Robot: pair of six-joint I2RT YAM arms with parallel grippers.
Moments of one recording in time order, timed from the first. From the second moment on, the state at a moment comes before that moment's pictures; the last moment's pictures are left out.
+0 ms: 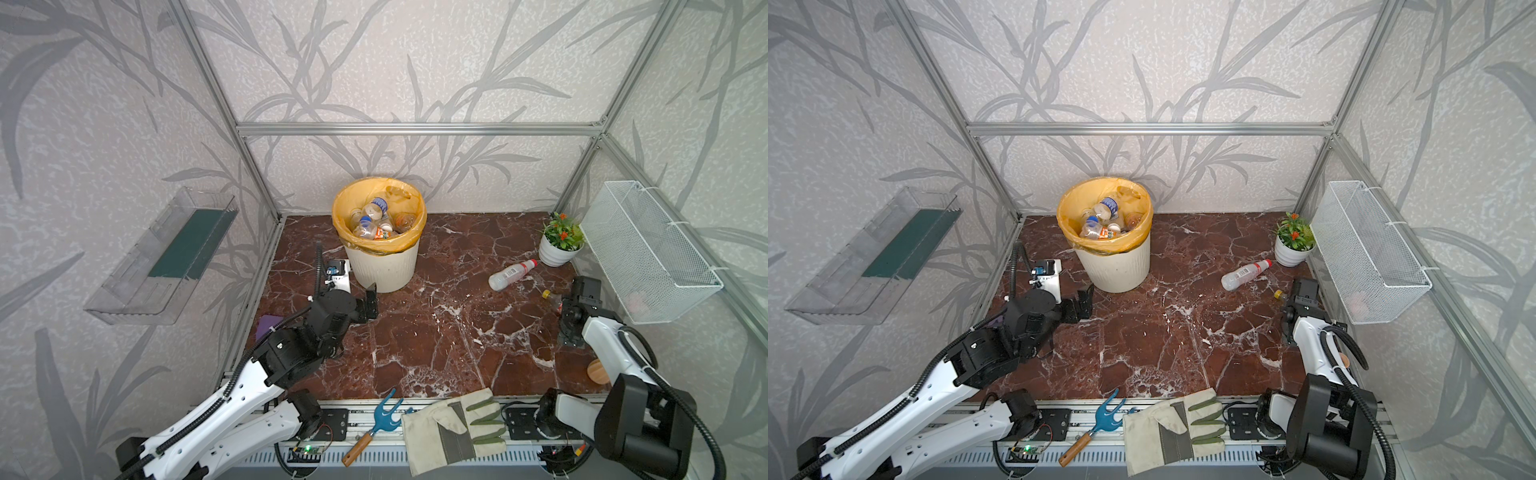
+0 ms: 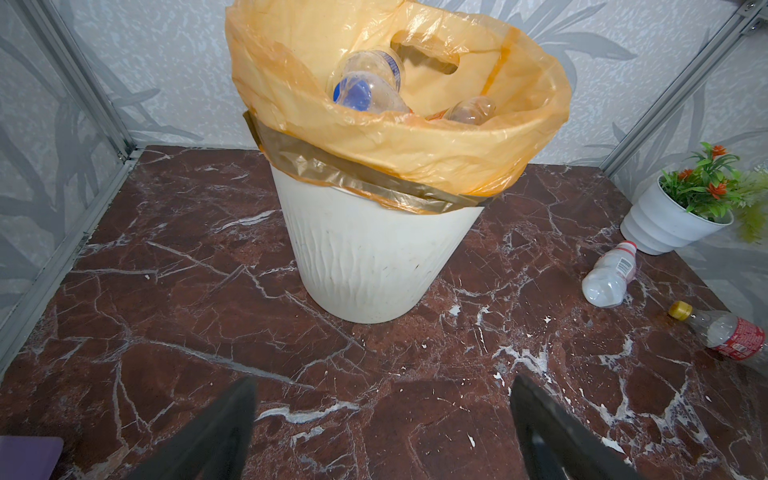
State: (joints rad) left arm -0.82 0.77 0.87 -0.59 -0.57 -0.46; right arm -0.31 1.17 0.64 -0.50 0.27 1.59
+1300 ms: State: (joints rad) left arm -0.81 0.80 0.84 -0.54 -0.51 -0.41; right arm -0.45 1.42 0.59 -0.08 0.19 1.66
